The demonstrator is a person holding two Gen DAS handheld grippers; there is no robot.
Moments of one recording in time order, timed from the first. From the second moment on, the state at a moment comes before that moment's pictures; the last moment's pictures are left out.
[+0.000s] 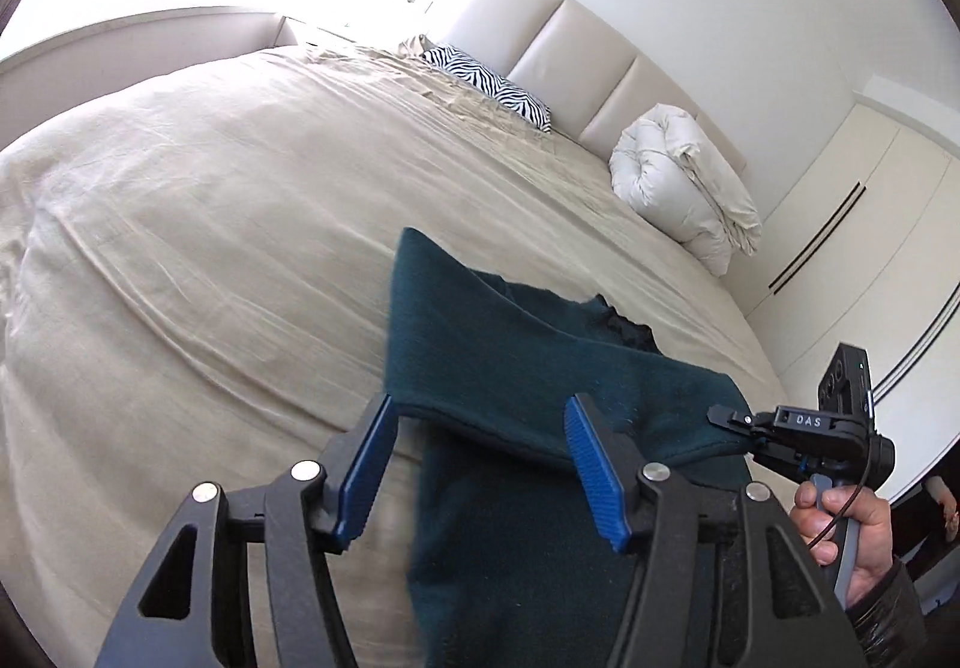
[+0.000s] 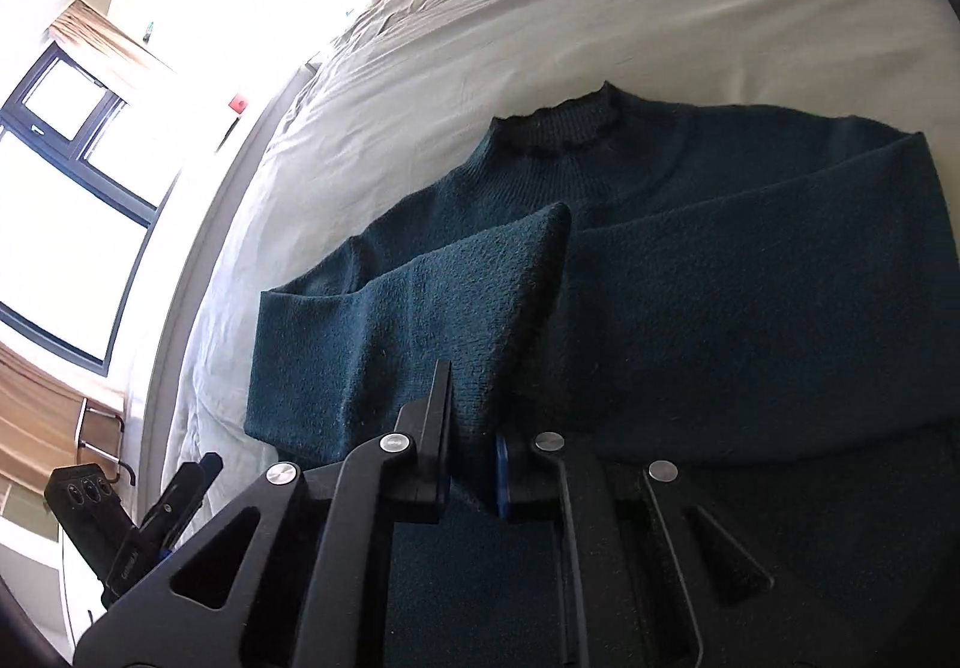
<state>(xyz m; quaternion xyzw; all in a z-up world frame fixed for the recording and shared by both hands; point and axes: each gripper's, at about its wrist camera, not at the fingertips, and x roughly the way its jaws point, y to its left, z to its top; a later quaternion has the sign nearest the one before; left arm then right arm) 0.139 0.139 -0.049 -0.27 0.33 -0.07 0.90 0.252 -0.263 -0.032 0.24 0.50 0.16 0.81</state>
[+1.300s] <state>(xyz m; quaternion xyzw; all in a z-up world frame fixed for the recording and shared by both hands) 0.315 0.122 -0.108 -0.34 0.43 -0.19 0.82 0.284 -0.411 -0.119 0.32 0.51 0.10 0.79</state>
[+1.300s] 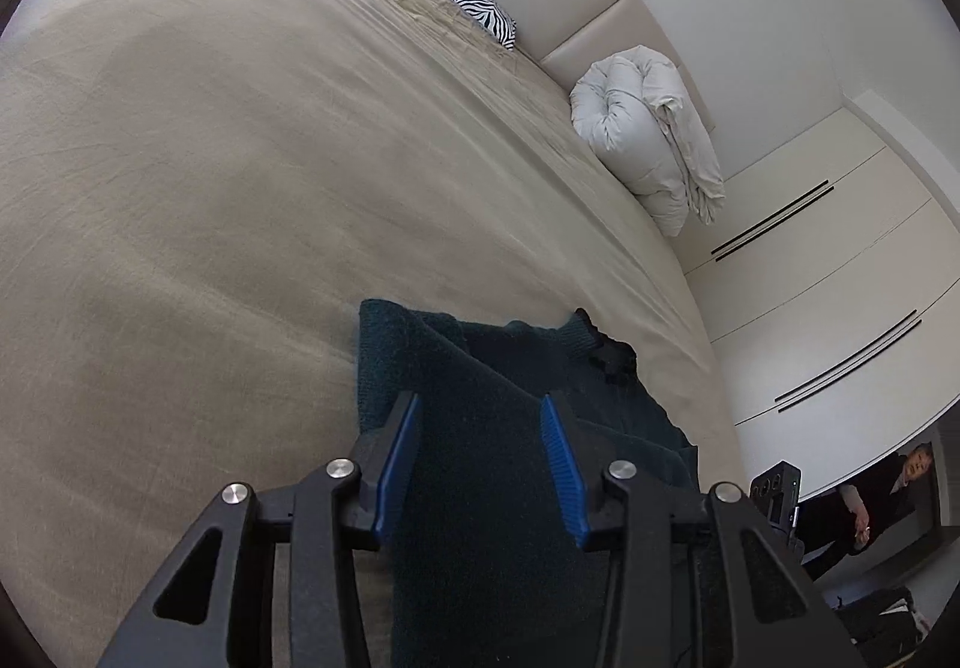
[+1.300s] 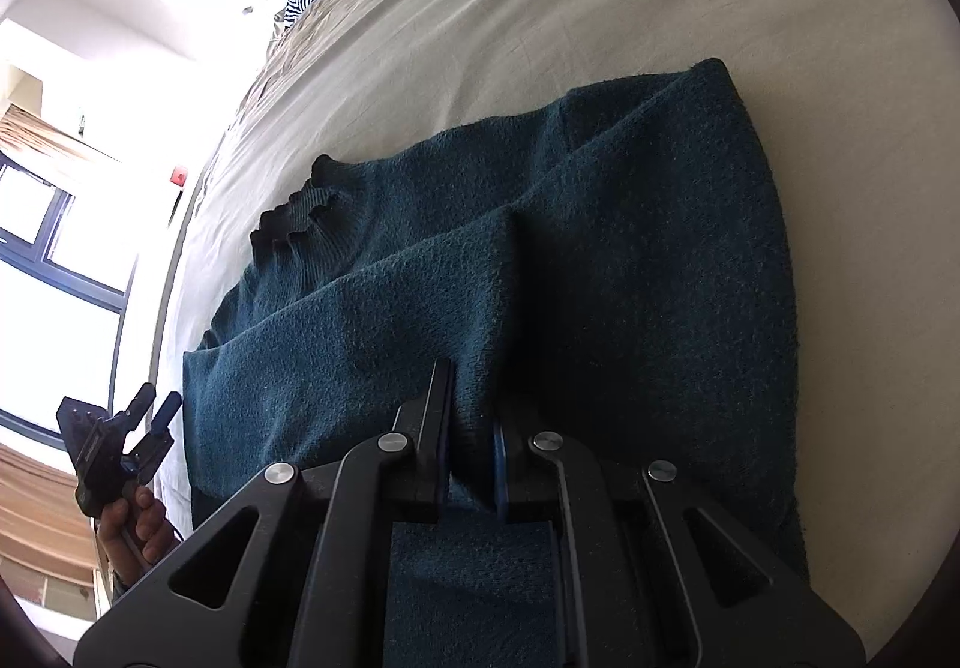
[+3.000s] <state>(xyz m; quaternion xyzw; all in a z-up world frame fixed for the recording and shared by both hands) 0.091 0.096 -0.092 -0.24 0.45 -0.18 0.84 0.135 -0.474 -0.072 0.39 0.46 0.01 0.80</state>
